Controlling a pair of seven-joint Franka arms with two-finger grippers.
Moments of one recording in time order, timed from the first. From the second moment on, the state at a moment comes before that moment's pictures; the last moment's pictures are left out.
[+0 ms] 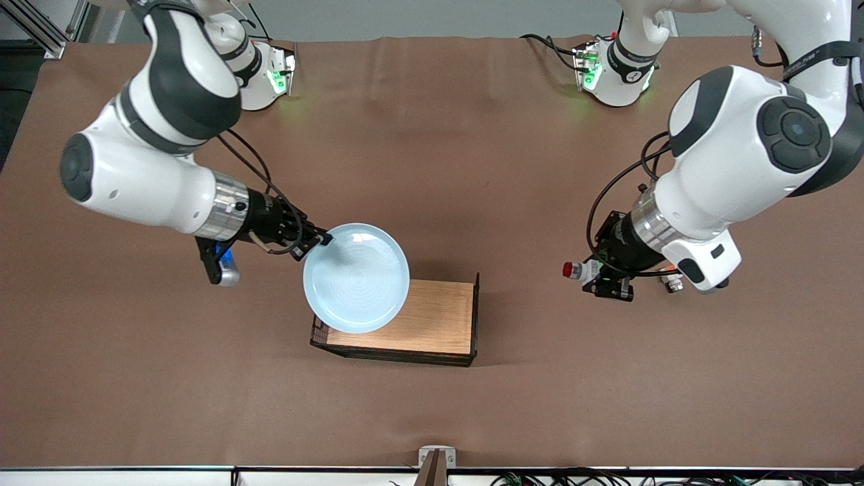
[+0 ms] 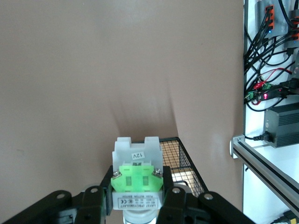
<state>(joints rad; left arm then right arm) -0.17 0.44 -0.26 -1.22 -0.04 1.83 -1.78 0.31 0.30 0.06 -1.54 0.54 1.92 1.16</state>
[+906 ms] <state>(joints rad) -0.27 0.47 -0.26 -1.22 -0.04 1.95 -1.90 0.45 0.27 0.06 -1.74 0.47 2.21 1.17</state>
